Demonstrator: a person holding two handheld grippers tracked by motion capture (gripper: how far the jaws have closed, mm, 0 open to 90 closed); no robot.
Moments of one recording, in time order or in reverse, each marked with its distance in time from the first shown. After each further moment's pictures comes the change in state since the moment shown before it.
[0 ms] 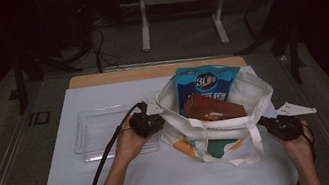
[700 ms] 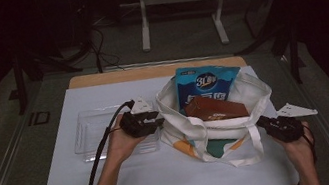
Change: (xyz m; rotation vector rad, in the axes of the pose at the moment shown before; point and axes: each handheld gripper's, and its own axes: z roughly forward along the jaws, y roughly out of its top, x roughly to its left) left arm 0.011 -0.005 -0.033 -0.130 -0.075 -0.055; right arm 0.004 -0.001 -0.004 -0.005 -0.008 0.003
